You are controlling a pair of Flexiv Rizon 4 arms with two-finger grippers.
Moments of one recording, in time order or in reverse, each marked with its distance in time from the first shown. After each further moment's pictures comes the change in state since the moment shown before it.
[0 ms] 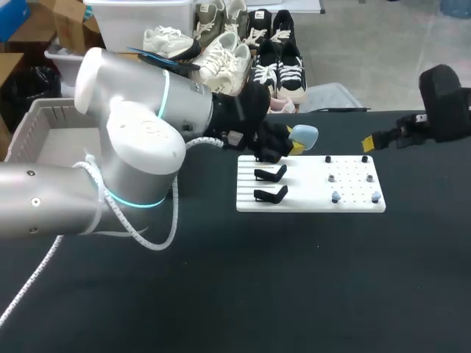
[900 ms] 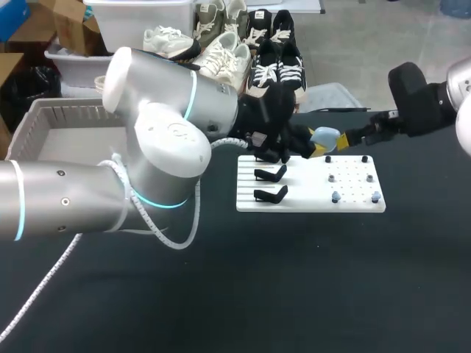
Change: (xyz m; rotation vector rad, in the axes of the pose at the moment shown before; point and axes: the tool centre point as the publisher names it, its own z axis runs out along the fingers) left arm -0.011 -0.008 0.033 0.020 0.012 0.016; right arm -0.016 0.022 0.033 -0.116 0.023 -0.059
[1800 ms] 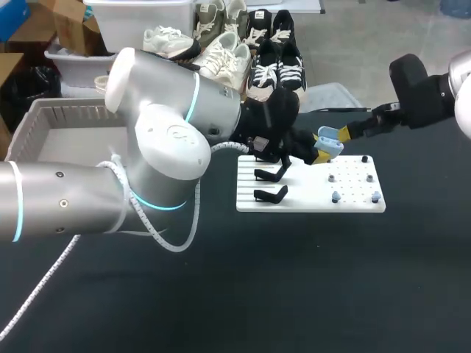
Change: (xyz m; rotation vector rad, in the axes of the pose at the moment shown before) left arm 0.001 -0.016 0.004 0.042 0.005 0.026; right arm -0.014 -0.003 -0.006 -0.001 -0.011 -0.036
